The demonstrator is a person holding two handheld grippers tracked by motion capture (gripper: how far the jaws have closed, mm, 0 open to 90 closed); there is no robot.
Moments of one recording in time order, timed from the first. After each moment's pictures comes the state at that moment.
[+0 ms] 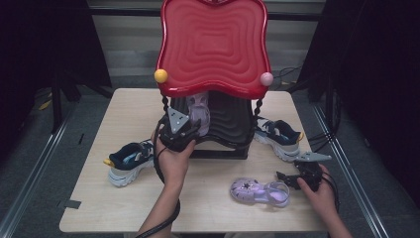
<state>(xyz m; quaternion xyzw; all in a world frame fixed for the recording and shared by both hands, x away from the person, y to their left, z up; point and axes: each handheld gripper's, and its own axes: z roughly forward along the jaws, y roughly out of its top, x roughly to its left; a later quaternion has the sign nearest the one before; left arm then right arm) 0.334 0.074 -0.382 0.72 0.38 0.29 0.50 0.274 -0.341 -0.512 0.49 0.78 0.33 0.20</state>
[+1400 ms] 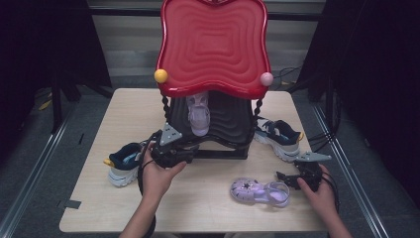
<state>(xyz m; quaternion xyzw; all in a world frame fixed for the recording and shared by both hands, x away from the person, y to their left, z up) 0.313 0.104 -0.407 0.80 0.34 0.18 0.46 0.274 -0.341 -0.511 0.49 0.78 0.33 0.20</state>
